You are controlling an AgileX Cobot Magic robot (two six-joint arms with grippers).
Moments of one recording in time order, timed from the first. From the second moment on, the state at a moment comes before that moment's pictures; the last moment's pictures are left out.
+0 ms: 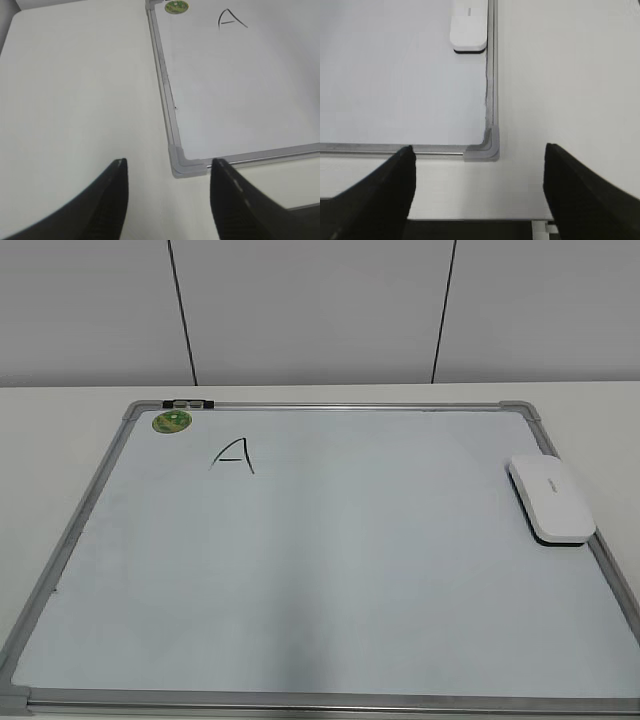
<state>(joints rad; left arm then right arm) 0.03 0.04 -0.52 -0.12 1.10 0.16 0.01 0.09 -0.49 0.00 1.13 0.00</state>
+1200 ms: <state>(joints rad) 0.03 0.01 -0.52 -0.12 1.10 0.16 0.01 -0.02 -0.49 0.00 1.14 0.00</state>
